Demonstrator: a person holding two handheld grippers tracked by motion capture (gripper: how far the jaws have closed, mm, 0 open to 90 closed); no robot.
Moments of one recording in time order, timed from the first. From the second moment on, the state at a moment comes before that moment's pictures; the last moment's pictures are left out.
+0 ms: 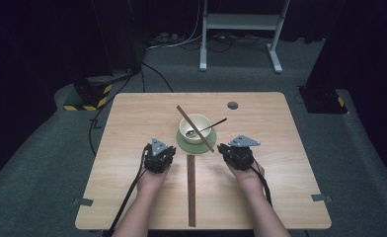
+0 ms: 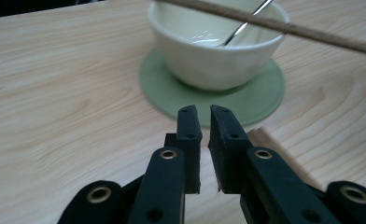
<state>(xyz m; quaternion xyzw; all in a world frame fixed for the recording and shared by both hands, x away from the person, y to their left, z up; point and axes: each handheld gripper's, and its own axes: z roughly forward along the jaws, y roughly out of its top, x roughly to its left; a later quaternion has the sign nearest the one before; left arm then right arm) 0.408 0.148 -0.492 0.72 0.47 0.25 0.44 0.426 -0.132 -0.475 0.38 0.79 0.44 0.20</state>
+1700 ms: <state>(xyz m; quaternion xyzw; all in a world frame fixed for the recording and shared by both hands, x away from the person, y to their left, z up) 0.422 0.100 -0.487 0.73 0.46 0.27 0.42 0.413 -0.088 -0.482 0.33 0.82 0.44 0.17</state>
